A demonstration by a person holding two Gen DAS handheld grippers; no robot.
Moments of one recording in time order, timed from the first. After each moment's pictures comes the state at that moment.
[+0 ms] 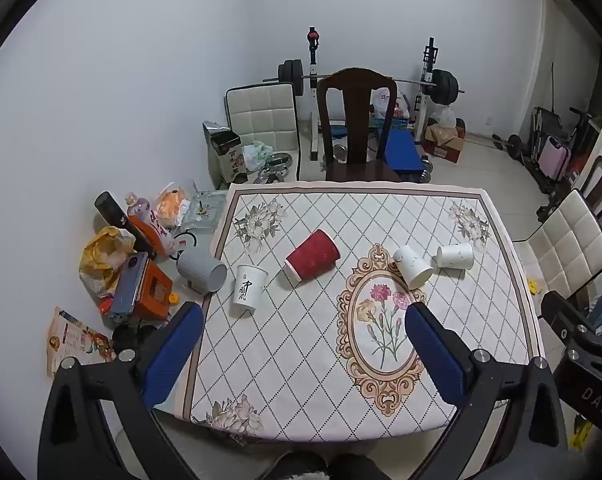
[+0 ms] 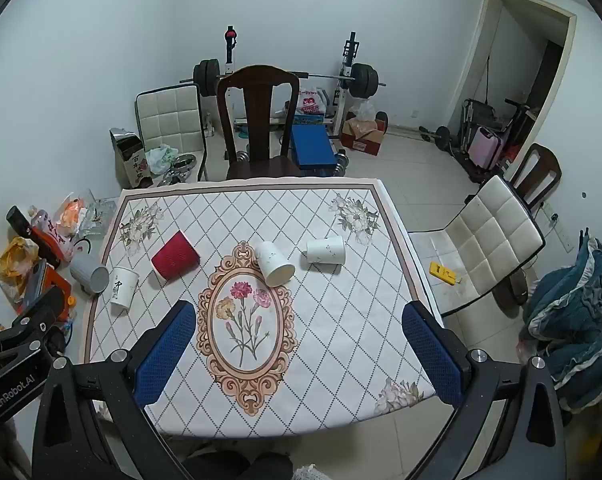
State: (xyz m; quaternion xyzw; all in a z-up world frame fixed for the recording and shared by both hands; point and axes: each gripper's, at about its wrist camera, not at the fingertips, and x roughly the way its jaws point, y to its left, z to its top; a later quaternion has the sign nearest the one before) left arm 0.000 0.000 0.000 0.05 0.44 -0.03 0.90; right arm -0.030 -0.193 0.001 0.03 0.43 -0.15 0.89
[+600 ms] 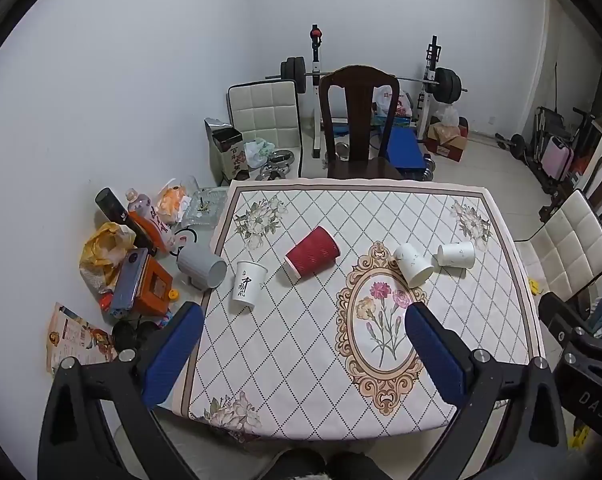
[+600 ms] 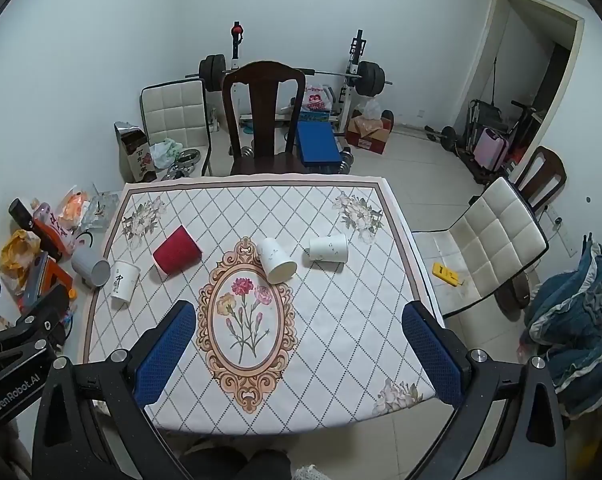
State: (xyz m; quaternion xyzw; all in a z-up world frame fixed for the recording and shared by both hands) left arm -0.003 0.002 -0.006 0.05 0.44 -0.03 0.90; right arm -0.028 -0.194 -0.001 0.02 0.44 -0.15 0.89
